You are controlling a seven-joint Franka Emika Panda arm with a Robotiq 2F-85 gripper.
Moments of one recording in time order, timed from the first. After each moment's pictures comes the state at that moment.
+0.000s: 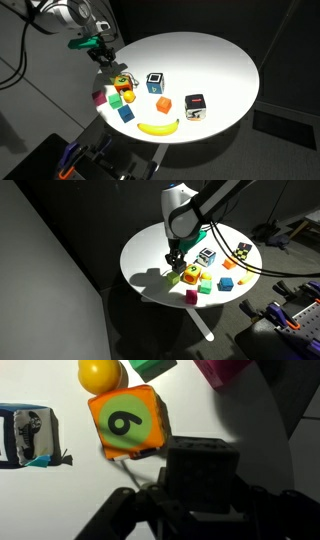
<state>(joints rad) 0.39 0.65 0.10 -1.77 -0.13 2.34 0.25</state>
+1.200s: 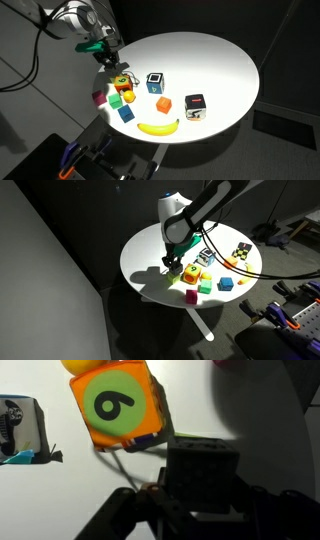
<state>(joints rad) 0.41 0.76 0.08 -1.66 -0.13 2.34 0.29</state>
